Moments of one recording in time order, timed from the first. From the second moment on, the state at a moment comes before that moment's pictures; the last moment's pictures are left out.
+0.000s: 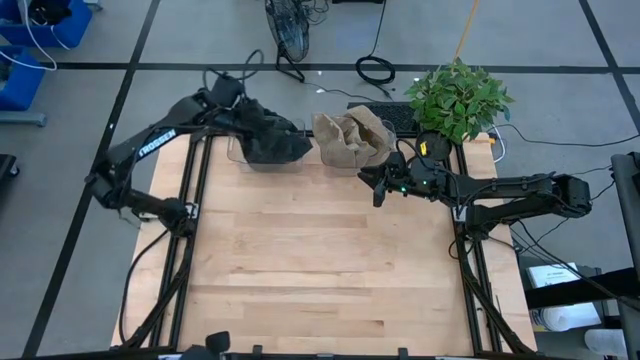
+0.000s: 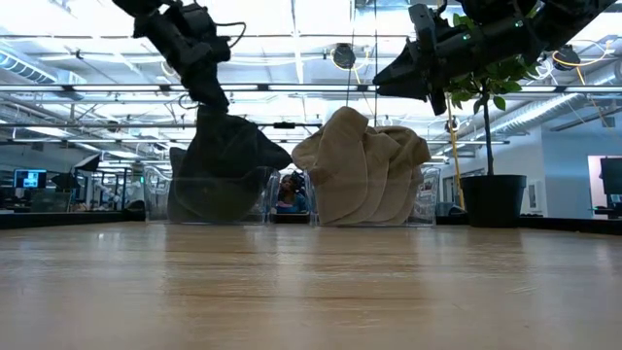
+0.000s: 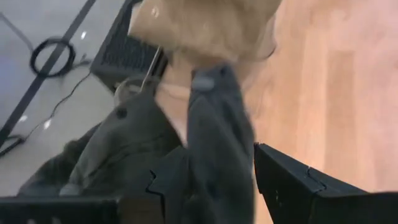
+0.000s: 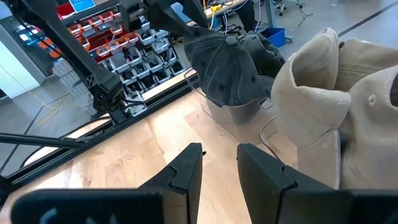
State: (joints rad) left arm 0.85 1.36 1.24 -0.76 0.39 0.47; right arm -0.21 1.10 0.57 0.33 0.15 0.41
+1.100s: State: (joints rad) left arm 0.98 1.39 1.25 -1.00 0.08 0.40; right arm -0.21 1.10 0.57 0.33 0.13 0.40
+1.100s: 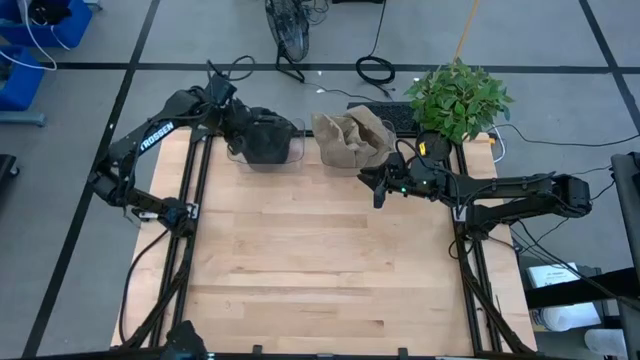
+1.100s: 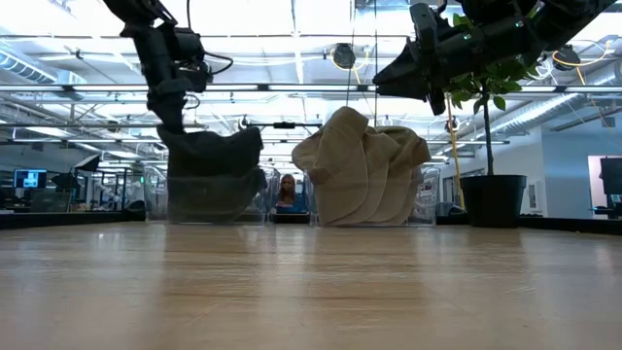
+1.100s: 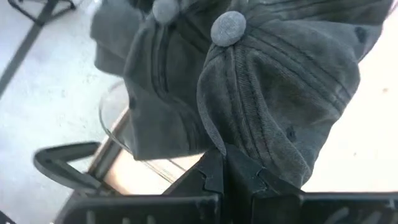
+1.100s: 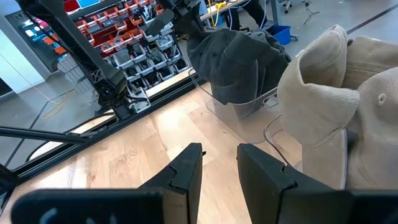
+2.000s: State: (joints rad) left arm 0.97 1.39 1.10 -0.77 0.13 0.25; right arm -0.21 1.10 0.57 0.33 0.13 0.39
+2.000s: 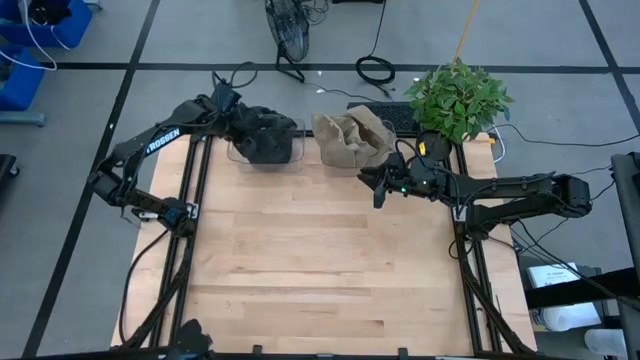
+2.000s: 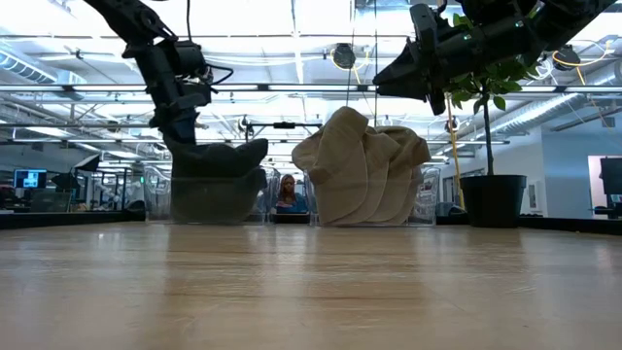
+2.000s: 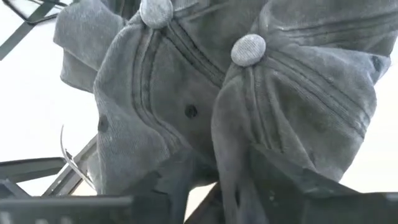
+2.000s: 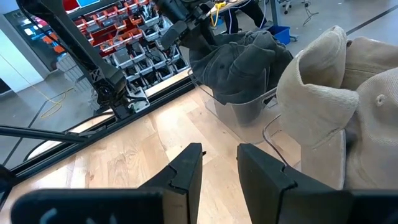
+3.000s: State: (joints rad) left arm 0.44 1.02 1.10 -0.71 0.06 0.05; right arm -0.14 1.10 0.57 0.01 0.18 0.10
